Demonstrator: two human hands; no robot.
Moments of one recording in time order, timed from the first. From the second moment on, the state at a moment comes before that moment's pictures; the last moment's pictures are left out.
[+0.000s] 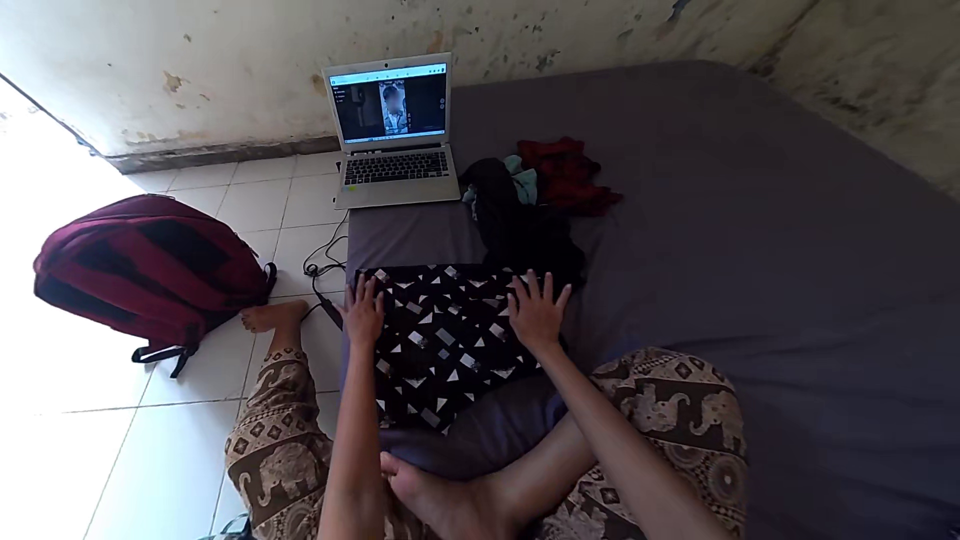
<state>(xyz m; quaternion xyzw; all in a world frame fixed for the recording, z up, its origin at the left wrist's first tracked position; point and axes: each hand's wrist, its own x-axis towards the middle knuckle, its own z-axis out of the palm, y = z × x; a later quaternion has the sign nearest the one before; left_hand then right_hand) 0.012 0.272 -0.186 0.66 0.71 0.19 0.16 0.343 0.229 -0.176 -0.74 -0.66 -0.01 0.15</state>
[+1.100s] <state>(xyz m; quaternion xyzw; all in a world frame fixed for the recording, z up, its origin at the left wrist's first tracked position) -0.020 0.075 -0.148 0.72 0.59 0.33 0.17 0.248 0.116 -0.130 -0.41 -0.84 0.35 0.07</state>
